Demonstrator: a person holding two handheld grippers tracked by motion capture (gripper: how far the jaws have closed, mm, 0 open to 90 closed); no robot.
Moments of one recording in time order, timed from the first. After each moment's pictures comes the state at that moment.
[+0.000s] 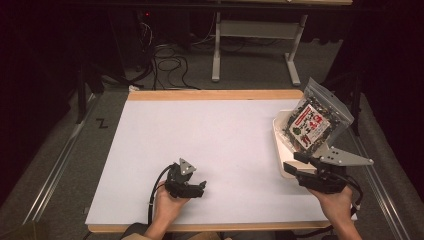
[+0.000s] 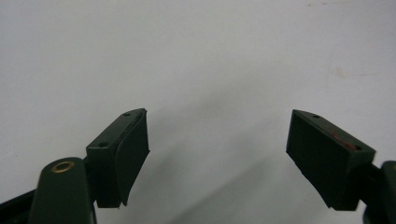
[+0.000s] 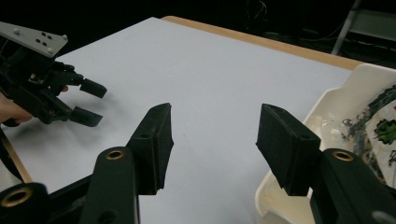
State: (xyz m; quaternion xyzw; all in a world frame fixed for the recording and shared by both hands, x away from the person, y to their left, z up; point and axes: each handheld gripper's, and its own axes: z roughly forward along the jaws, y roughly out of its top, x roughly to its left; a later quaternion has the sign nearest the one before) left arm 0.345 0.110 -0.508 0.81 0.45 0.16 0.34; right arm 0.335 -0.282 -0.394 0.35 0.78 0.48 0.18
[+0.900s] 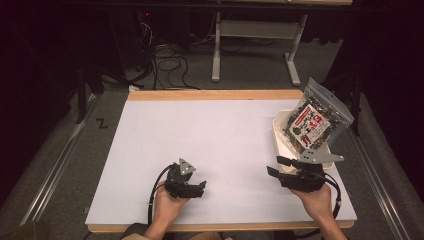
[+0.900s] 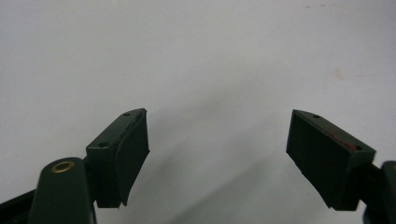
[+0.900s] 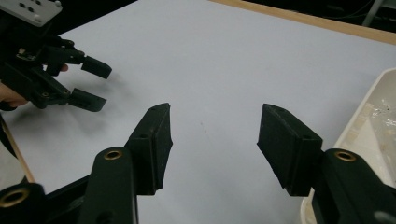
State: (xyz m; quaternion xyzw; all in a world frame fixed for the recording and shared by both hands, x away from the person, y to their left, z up) left arm 0.344 0.110 -0.507 0.81 0.45 0.16 0.35; right arm 0.351 -0.250 -0.421 0.35 0.81 0.46 0.15
